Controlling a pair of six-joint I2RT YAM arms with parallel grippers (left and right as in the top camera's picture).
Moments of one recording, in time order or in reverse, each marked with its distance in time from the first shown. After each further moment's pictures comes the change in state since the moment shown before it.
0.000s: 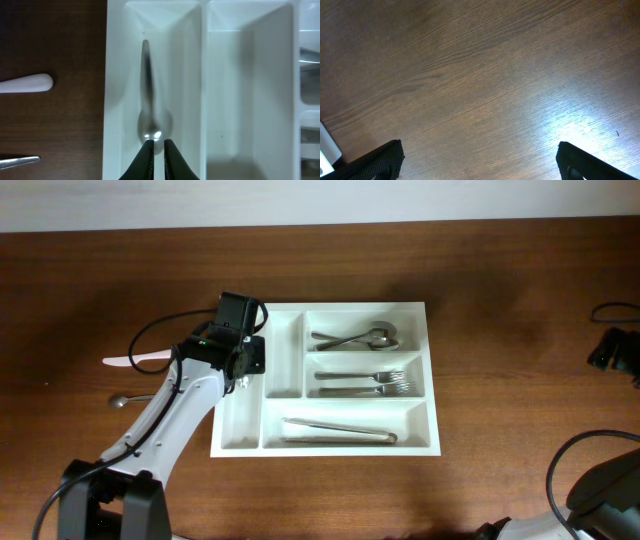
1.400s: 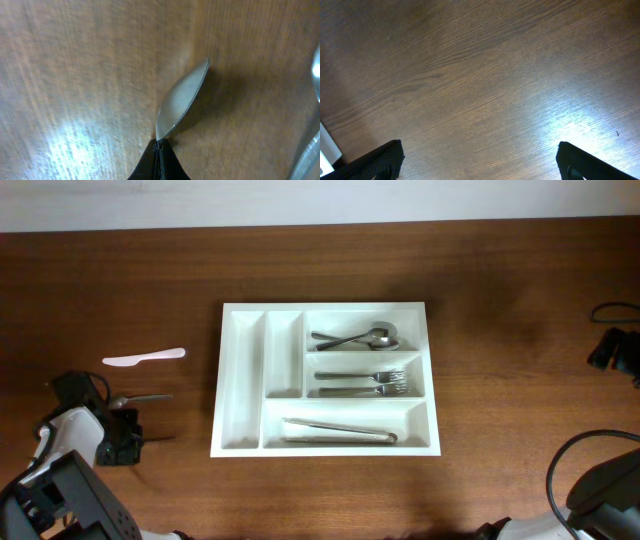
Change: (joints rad) left arm 0.836 0.012 -0.319 -0.015 0.194 -0.802; right arm 0.000 0.000 0.000 0.000 0.000 0.000
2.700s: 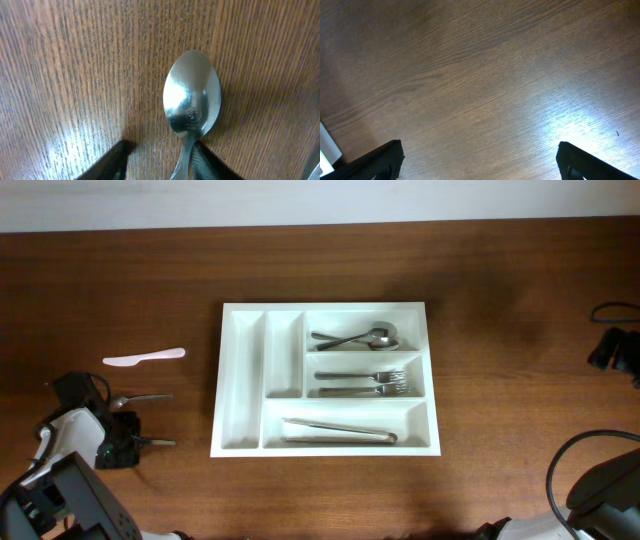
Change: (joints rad) left arm -0.003 -0.006 -0.012 -0.010 -0.063 -0.058; right arm 0.000 0.000 0.000 0.000 0.000 0.000
